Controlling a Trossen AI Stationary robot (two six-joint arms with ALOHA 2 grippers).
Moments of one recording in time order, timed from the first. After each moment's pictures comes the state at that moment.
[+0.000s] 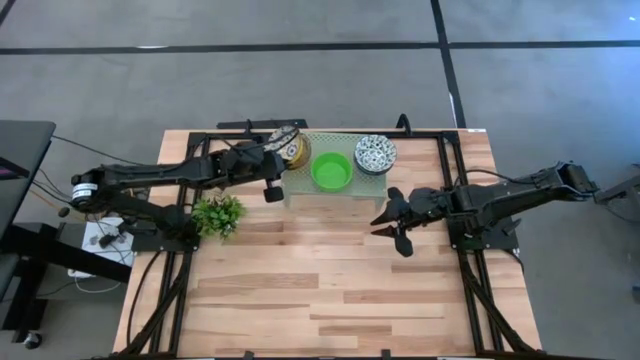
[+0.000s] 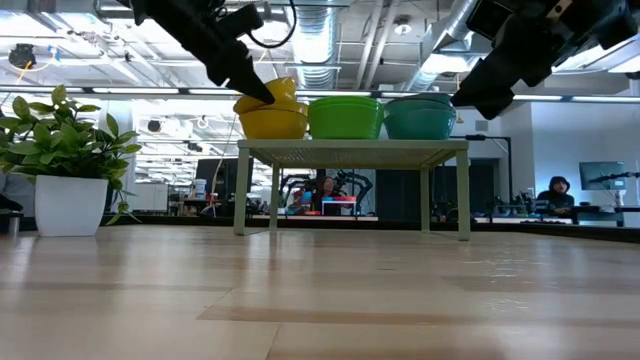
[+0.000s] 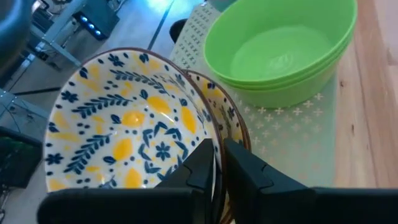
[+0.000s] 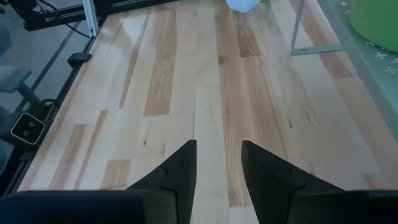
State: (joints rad) left arm 0.23 1.21 0.88 -0.19 -0.29 0.42; right arm 0.12 0.96 0.54 -0.12 -0.01 0.21
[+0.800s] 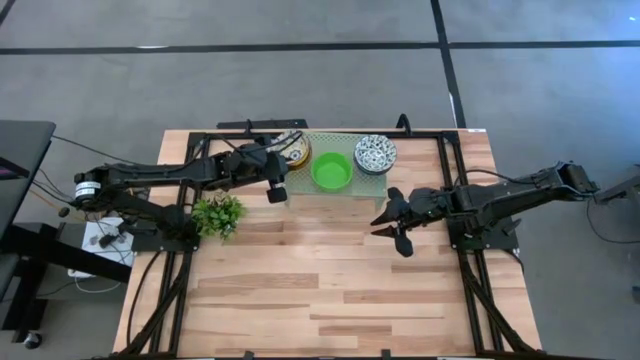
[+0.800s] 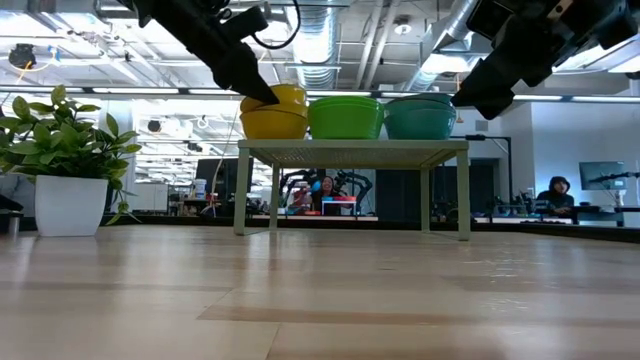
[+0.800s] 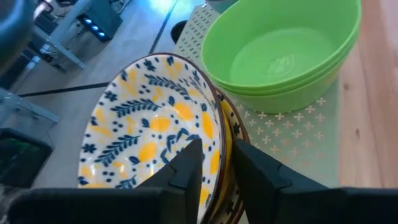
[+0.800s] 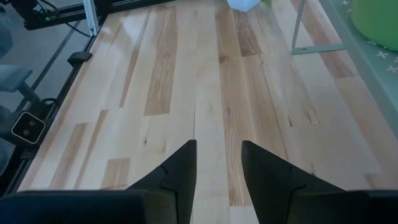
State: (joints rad) left arm 0.22 1.25 0.88 -0.16 -0.31 0.42; right arm 0.12 0.96 0.54 -0.12 -0.01 0.21
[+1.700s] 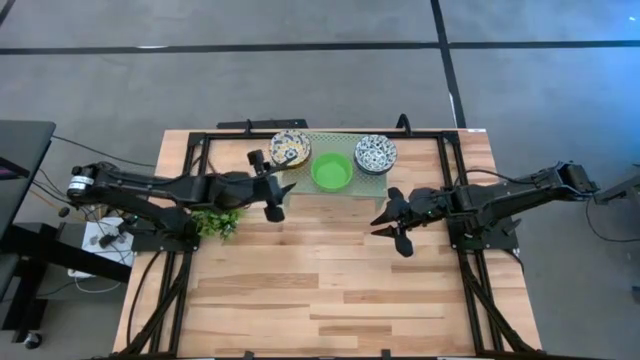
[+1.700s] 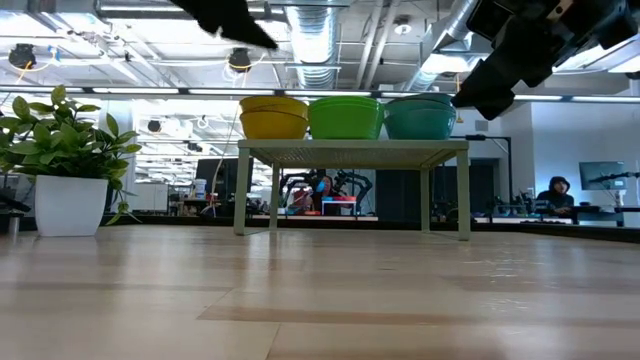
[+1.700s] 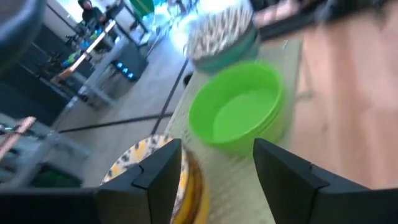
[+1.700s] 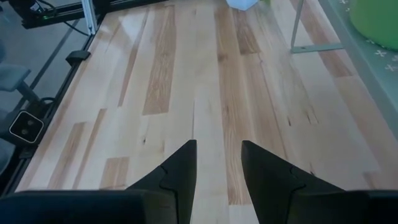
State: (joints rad) left arm -0.08 1.17 0.88 -0.10 -0.61 0.42; right arm 0.12 0.96 0.54 -0.12 0.00 0.21
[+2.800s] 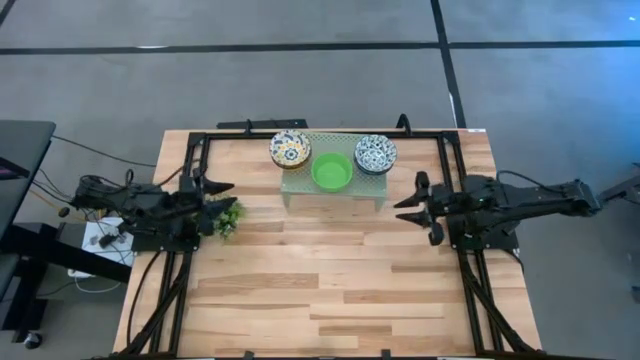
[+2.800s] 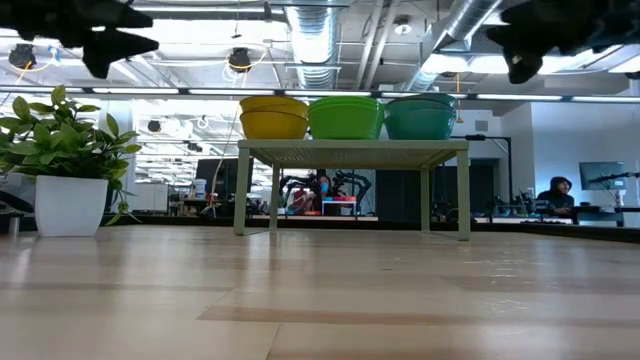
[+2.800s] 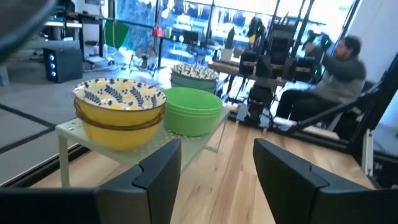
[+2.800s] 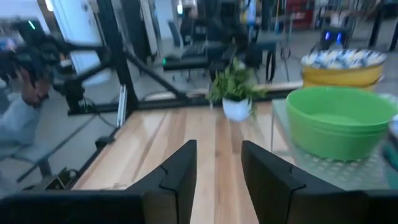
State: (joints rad) left arm -0.34 0.16 0.36 -0.23 -0.63 -0.16; right arm 0.07 0.45 0.36 -0.01 -0.03 0.09
